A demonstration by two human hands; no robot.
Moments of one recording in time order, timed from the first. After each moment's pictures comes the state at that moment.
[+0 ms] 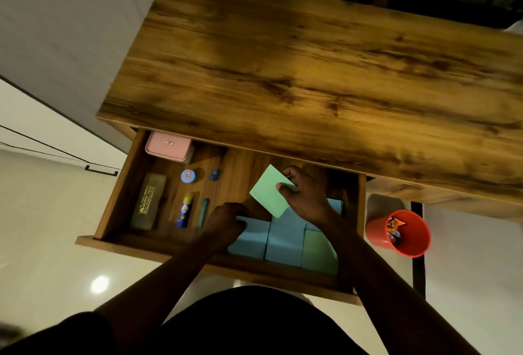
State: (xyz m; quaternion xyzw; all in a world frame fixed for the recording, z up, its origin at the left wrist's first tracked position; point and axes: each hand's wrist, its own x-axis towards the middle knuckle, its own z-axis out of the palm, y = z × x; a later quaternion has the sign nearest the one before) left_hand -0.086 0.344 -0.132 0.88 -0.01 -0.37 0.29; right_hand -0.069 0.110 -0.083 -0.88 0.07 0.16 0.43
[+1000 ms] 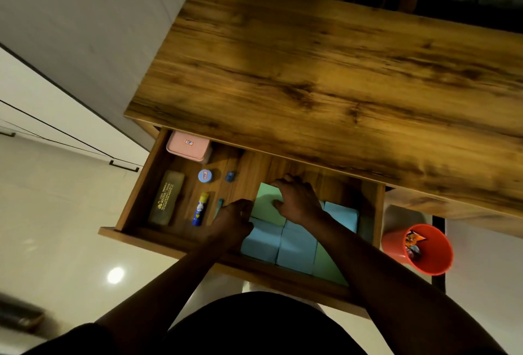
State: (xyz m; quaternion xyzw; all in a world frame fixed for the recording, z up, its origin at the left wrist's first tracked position) left_hand -0.093 0.354 -0.119 0.88 0.05 -0.31 0.34; right_hand -0.050 0.149 -0.122 -0.96 -0.09 0.22 0.15
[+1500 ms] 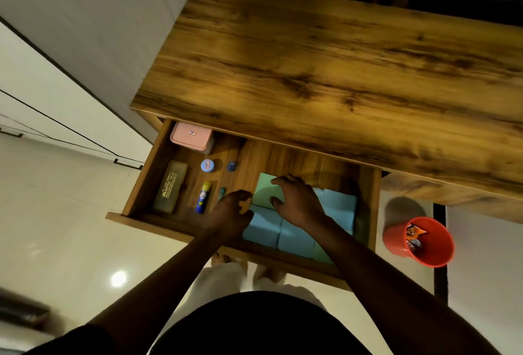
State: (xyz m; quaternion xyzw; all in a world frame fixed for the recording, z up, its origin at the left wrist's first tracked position) left_hand -0.117 0.359 -0.096 0.89 0.05 -0.28 0.37; right_hand -0.096 0.151 -0.106 -0.95 -0.07 0.18 0.23
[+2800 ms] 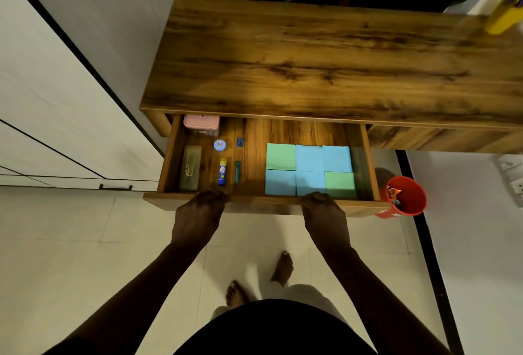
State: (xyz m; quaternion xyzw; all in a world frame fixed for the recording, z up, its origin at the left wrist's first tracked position) left_hand -0.189 0.515 -0.069 0.96 -0.25 0.03 0.12; right_hand -0.275 0.219 -0.070 -0.99 0.11 -0.01 0.09
